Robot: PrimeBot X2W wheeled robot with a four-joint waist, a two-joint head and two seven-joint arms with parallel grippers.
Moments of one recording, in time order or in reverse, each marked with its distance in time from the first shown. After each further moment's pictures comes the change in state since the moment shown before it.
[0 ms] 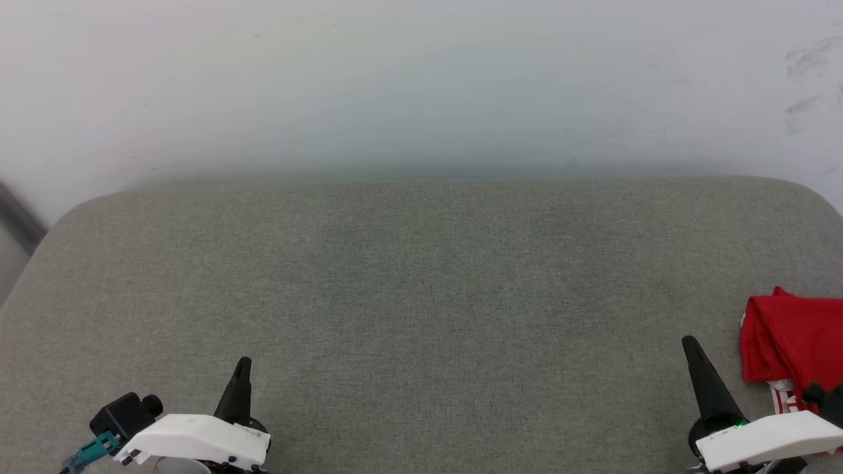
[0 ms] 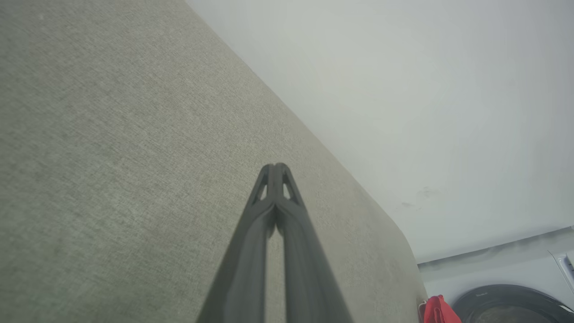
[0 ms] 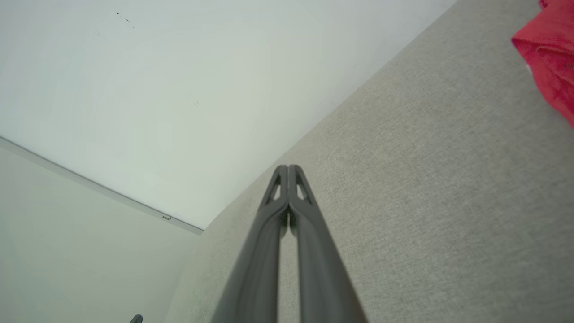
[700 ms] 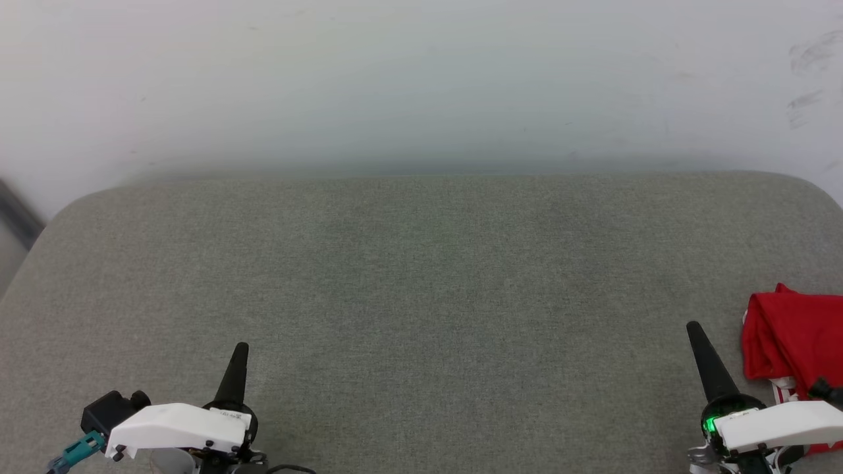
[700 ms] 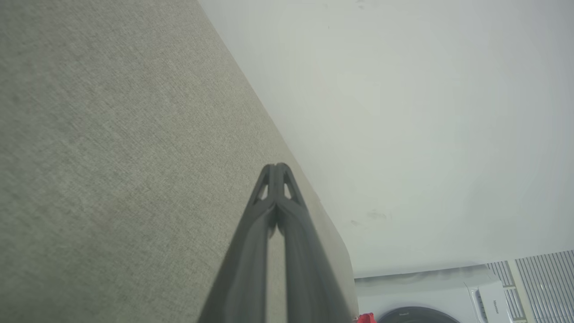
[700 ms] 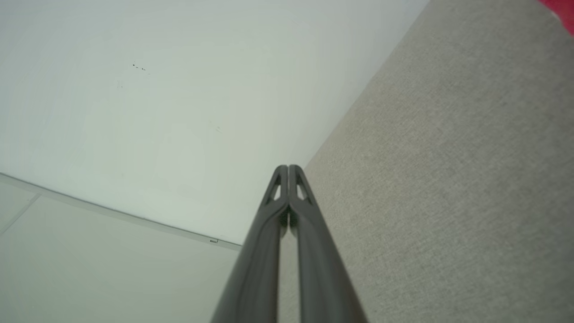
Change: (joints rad) left arm -0.031 -0.044 0.080 0.011 -0.195 -0.060 0.063; right arm -0.056 -0.001 -0.011 0.052 0.250 0.000 0.010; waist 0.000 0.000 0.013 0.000
